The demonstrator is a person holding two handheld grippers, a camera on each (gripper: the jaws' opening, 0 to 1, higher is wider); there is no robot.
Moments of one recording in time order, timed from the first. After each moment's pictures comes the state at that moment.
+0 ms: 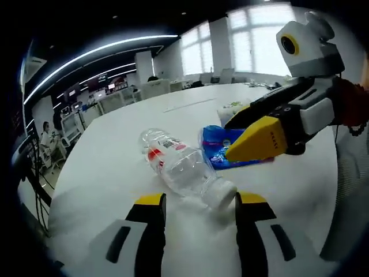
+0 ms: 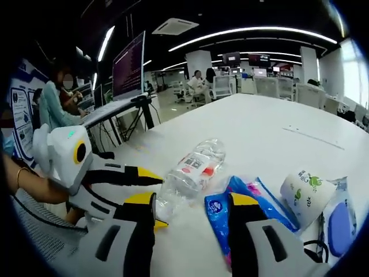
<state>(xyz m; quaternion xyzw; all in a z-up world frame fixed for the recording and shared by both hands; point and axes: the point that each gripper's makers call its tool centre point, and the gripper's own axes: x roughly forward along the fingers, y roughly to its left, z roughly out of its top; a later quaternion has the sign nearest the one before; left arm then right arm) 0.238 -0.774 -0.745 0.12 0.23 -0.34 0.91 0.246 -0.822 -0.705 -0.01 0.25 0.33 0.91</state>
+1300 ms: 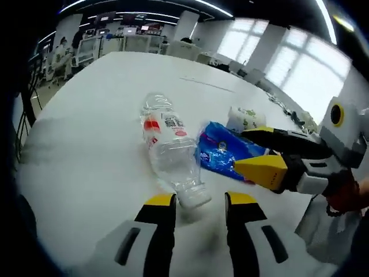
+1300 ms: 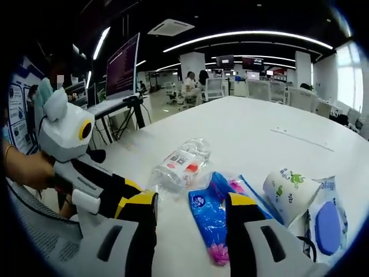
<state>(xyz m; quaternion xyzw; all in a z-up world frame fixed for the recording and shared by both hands) 0.222 -0.790 -0.744 -0.09 0.40 -0.27 0.87 0.247 -0.845 -0.705 -0.03 0.25 0.30 0.92</state>
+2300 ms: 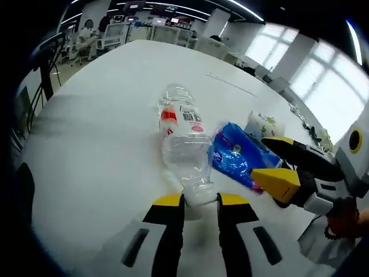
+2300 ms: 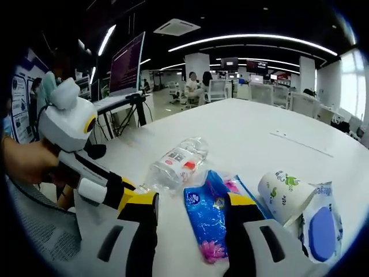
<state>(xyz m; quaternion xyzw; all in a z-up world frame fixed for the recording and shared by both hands) 0.222 -0.784 -0.750 -0.13 0.43 -0.18 0.87 0.245 -0.852 -0.706 -0.05 0.24 0.32 0.92</state>
